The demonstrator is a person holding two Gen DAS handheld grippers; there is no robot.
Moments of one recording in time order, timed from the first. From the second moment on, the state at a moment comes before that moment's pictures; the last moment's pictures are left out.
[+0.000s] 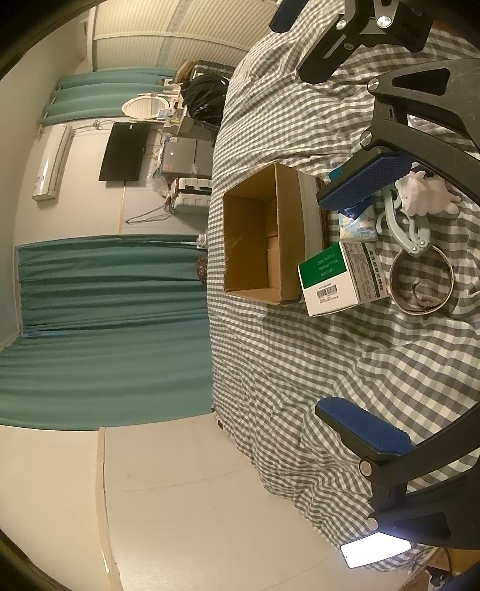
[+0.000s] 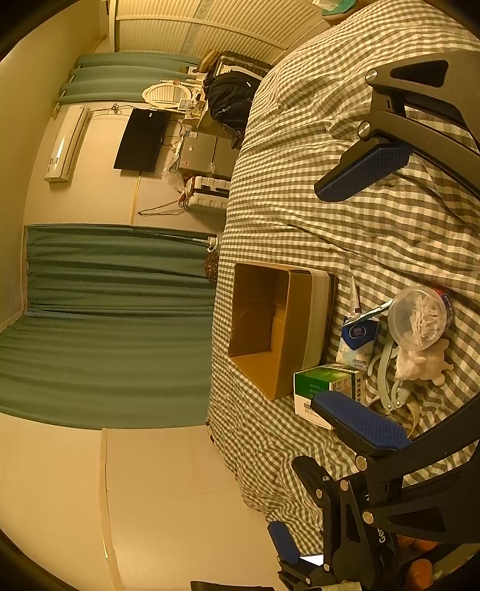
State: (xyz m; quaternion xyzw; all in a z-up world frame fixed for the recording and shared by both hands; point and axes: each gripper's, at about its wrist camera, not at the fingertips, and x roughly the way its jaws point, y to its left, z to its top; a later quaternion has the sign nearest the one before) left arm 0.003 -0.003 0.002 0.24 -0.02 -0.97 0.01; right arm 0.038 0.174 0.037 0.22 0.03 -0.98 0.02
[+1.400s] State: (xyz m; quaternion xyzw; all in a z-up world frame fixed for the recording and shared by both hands) left arm -0.094 0.007 -0.104 0.37 0.02 -0.93 0.00; right arm -0.023 0.199 -0.027 0.35 0.03 -0.93 0.06
